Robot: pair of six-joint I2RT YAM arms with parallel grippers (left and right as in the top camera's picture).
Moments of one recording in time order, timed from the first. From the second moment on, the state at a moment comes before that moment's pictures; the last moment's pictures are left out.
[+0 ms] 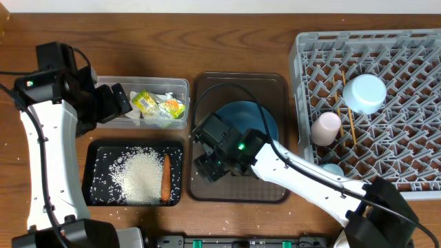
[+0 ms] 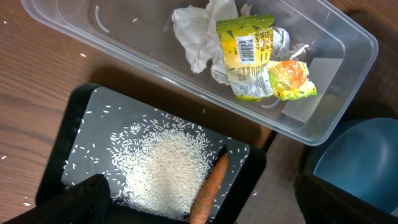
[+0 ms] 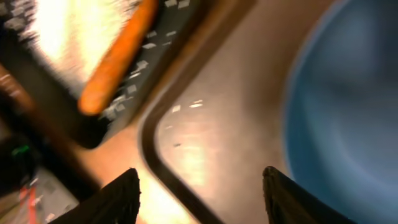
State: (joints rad) left arm 0.26 1.51 1.51 -1.33 0.15 -0.20; right arm 0.94 1.71 1.24 -0.72 -0.17 0.37
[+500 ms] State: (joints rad) left arm 0.26 1.51 1.51 -1.33 0.15 -0.20; right arm 0.68 1.69 1.24 -0.92 0.07 0.53
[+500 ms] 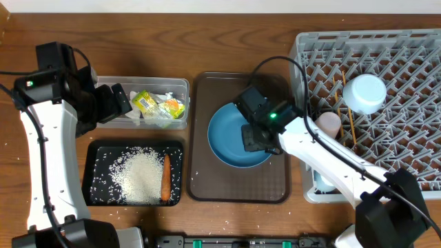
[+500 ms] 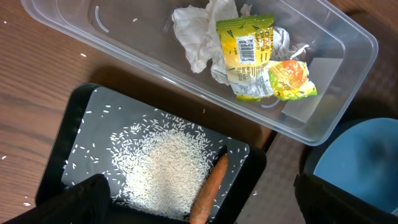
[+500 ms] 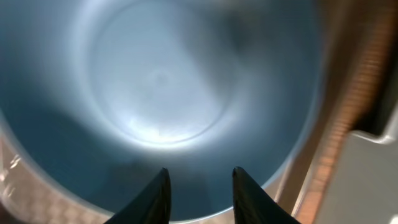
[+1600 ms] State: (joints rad) left arm 0.26 1.52 1.51 -1.33 0.15 -0.20; right arm 0.63 1.69 1.06 -0.83 0.24 0.76
